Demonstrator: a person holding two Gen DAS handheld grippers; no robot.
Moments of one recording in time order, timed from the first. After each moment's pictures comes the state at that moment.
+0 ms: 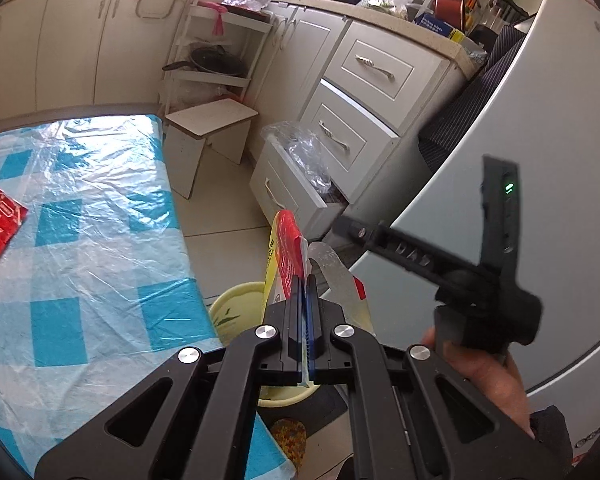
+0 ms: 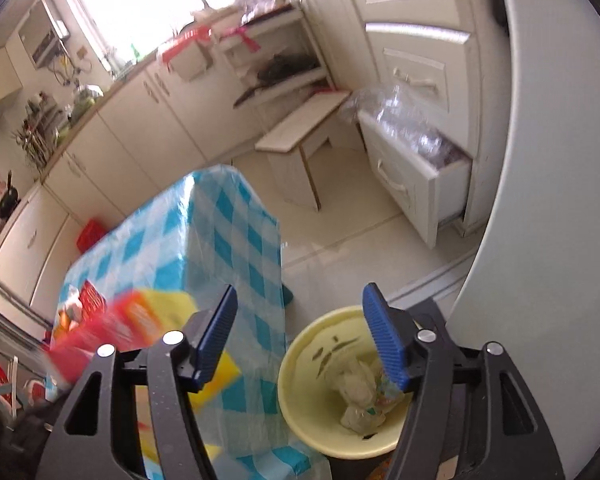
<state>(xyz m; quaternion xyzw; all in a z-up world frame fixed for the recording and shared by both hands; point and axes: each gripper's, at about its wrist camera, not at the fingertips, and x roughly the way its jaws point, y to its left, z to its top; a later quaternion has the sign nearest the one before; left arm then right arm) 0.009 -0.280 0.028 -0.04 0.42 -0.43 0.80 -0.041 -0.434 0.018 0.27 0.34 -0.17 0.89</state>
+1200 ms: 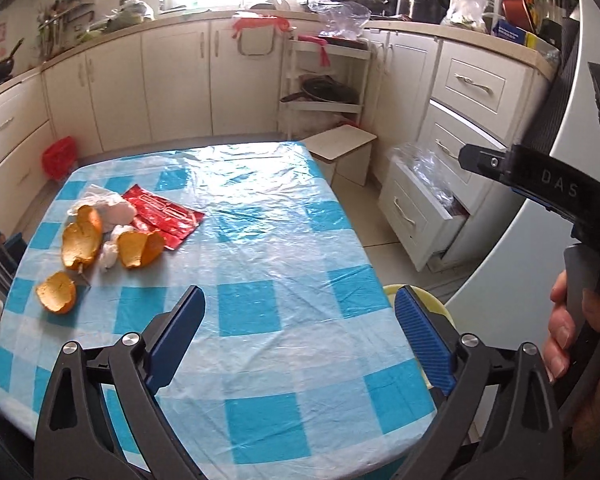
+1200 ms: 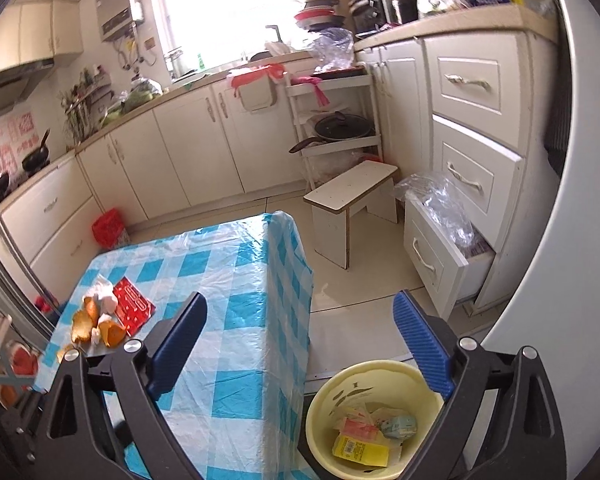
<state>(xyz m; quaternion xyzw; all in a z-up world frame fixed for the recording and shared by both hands) 0.003 -0.178 0.046 0.04 0.37 -0.23 0.90 -0.020 -0.354 0.080 0.14 0.29 -0.13 0.94</state>
